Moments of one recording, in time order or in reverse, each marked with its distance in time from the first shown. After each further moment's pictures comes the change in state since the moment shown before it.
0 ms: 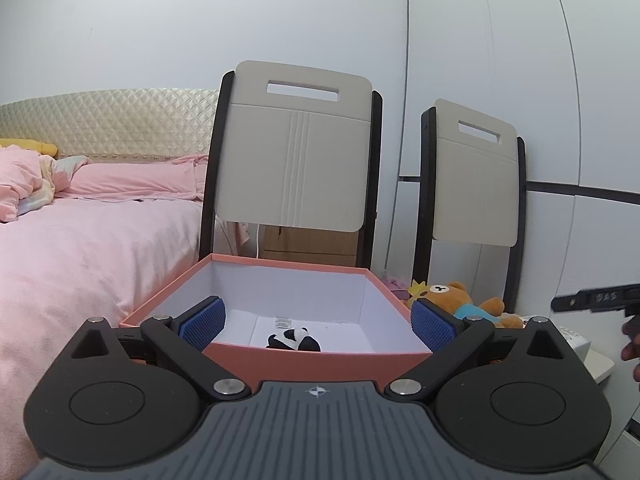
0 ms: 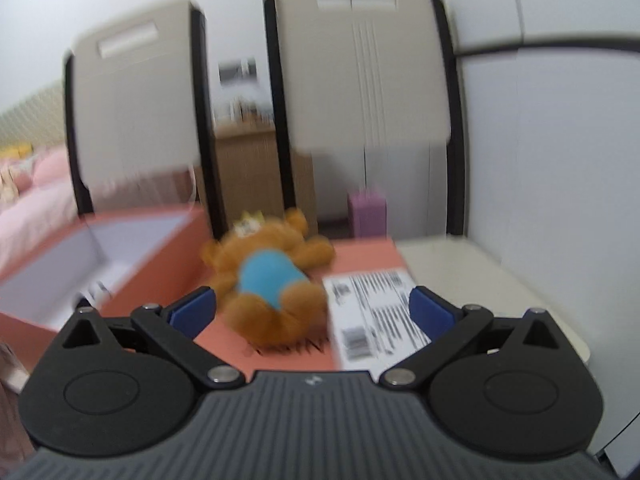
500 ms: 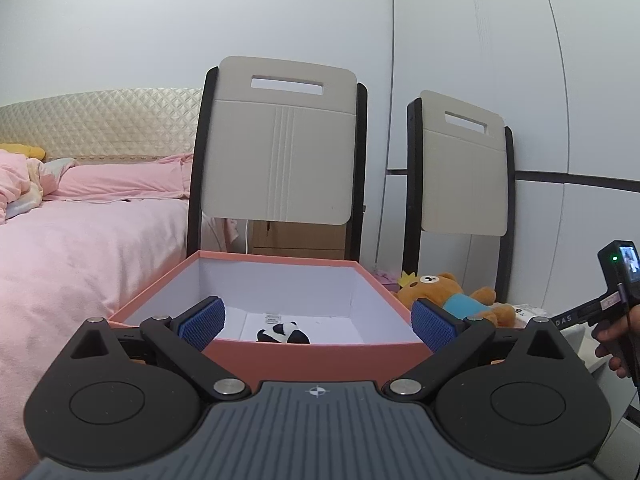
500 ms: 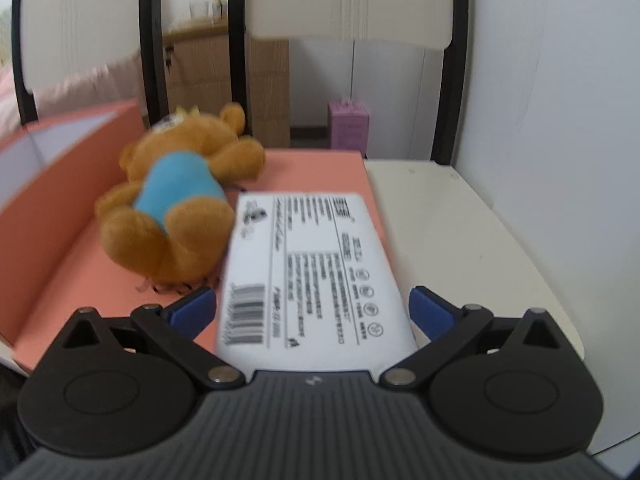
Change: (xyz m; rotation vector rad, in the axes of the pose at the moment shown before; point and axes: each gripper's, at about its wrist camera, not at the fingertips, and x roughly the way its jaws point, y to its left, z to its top) left arm 0.004 -0.005 -0.005 0.032 0.012 -0.030; right arm 0.079 -0.040 -0.013 -0.081 0.265 -0.061
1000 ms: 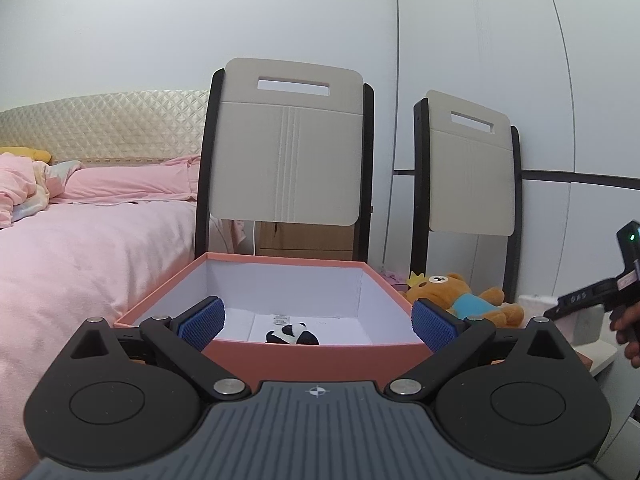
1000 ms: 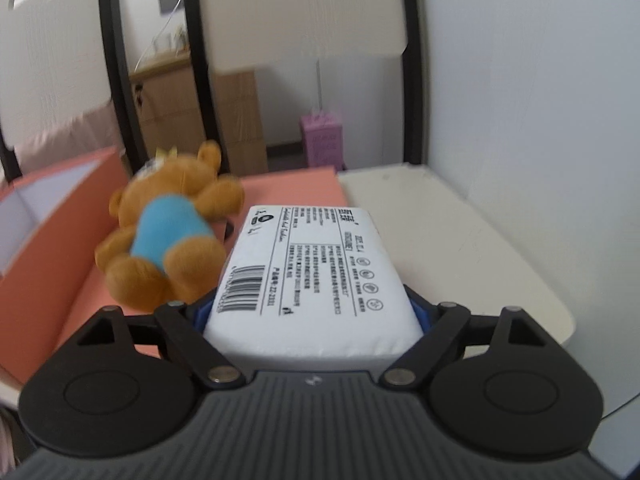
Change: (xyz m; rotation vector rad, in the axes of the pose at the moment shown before) left arm -0.001 0.004 -0.001 0.002 -0.006 0.024; right arm -0.031 -0.007 0.014 0.161 -0.074 -0.035
